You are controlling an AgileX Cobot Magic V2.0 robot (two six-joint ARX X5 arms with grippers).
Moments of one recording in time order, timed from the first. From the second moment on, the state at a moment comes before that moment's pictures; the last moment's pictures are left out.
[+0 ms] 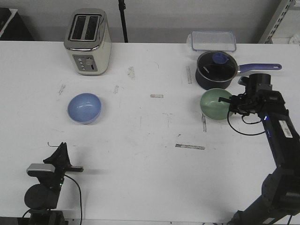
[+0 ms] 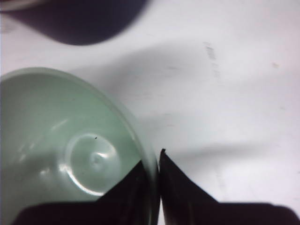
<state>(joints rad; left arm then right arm) -0.03 0.01 0.03 0.11 -0.02 -0.03 -0.10 1.72 1.49 -0.84 -0.18 0.20</state>
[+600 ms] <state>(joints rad) -0.03 0.01 0.03 0.11 -0.02 -0.03 0.39 1.71 1.49 -0.74 -0.19 0.29</state>
